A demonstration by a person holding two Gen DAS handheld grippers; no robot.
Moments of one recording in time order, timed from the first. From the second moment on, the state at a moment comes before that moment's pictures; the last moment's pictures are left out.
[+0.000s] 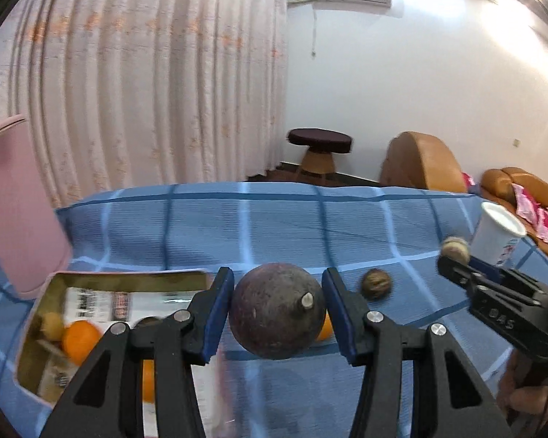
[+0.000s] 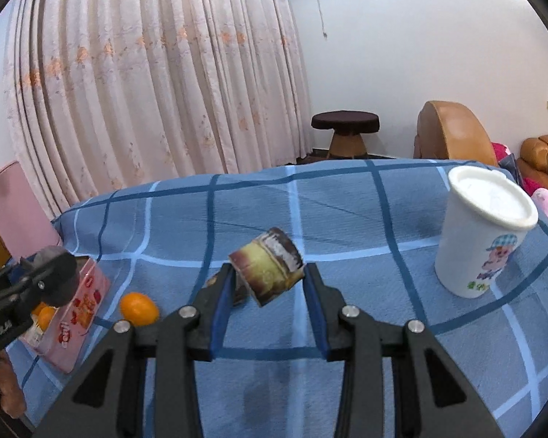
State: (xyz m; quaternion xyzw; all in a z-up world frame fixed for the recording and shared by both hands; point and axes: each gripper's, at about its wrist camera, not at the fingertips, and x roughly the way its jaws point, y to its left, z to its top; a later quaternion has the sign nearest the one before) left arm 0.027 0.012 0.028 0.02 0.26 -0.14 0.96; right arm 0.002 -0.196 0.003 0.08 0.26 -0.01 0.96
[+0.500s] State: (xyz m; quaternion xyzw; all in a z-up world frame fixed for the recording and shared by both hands) left arm 0.042 0.095 0.024 0.03 0.24 -0.05 0.97; right arm -0.007 -0.068 0.014 0.04 0.24 0.07 0.97
